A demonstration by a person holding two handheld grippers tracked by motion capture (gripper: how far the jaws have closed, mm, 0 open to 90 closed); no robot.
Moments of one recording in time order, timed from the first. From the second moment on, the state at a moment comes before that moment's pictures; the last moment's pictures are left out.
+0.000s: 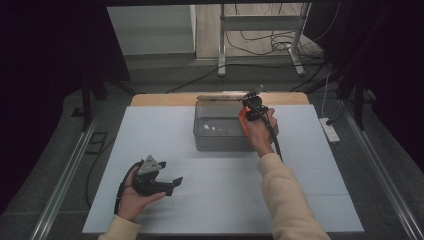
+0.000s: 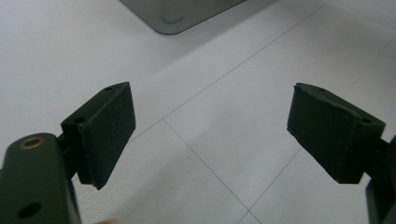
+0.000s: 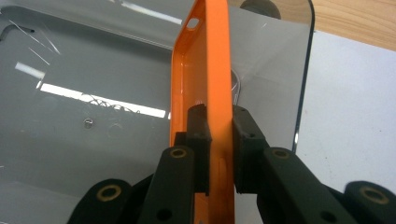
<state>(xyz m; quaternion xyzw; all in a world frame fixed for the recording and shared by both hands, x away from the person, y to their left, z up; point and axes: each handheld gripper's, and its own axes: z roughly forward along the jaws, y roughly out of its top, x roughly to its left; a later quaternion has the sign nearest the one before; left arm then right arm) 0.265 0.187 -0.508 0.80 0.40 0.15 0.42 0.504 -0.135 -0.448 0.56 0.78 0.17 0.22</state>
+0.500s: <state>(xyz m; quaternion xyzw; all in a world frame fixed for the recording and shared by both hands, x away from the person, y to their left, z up) 0.265 0.186 -0.508 0.80 0.40 0.15 0.42 0.505 -0.133 -0.452 0.55 0.79 0.16 0.23</state>
